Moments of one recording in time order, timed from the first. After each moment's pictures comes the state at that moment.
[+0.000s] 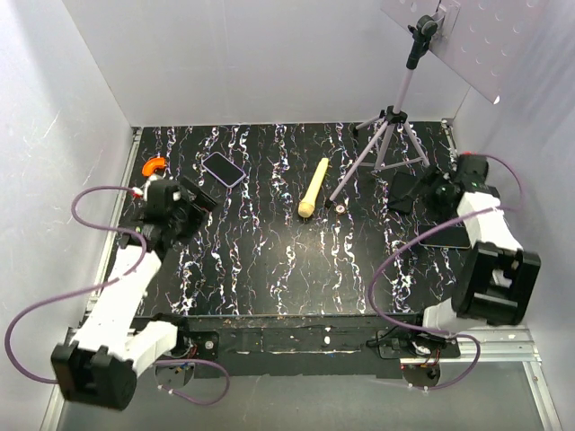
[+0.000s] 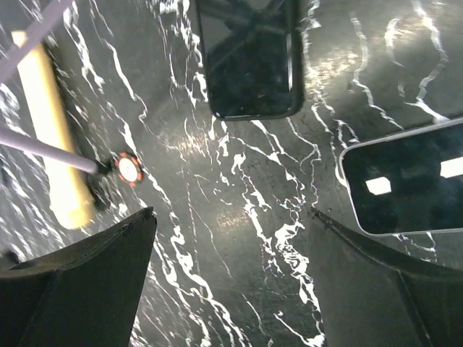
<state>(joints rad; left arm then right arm) -0.08 1.06 0.92 -0.64 -0.07 -1.02 -0.26 1.40 0.99 -0.50 -0.32 0.50</state>
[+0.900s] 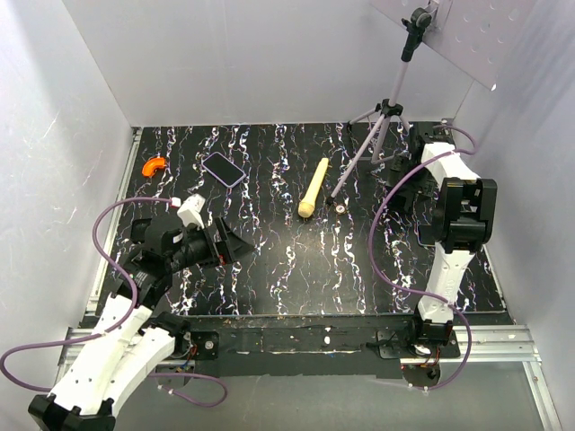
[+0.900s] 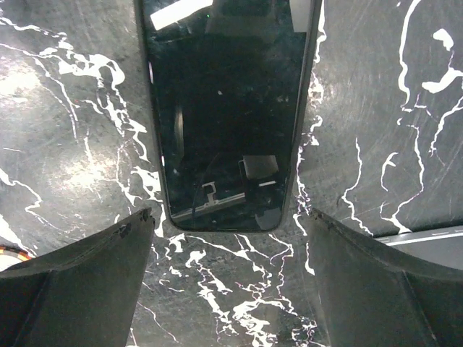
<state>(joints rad) -0.40 0.63 0.71 -0.59 0.38 -0.68 -0.01 2.07 1.67 -0.88 0.06 0.28</state>
